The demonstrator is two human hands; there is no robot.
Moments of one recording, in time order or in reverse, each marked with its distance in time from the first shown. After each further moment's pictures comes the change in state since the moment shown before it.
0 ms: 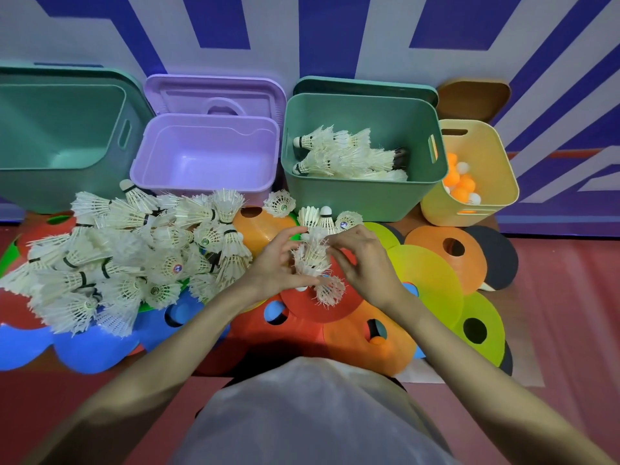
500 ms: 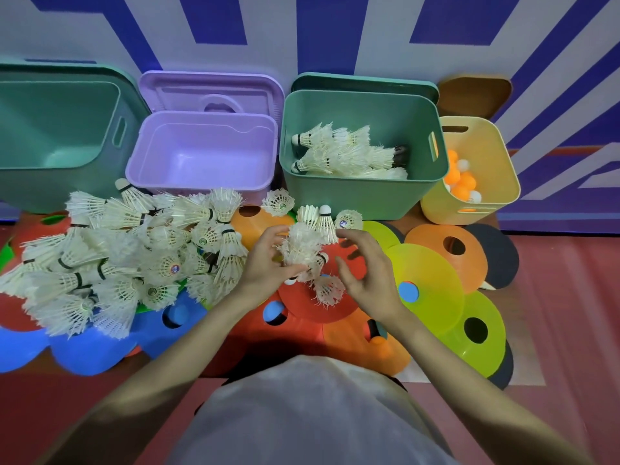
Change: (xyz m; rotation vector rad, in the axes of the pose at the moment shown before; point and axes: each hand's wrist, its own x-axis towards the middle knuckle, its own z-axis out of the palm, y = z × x) left_hand 0.010 -0.016 0.002 0.033 0.277 0.071; right_hand -0.023 0.009 0.015 0.207 0.174 0.055
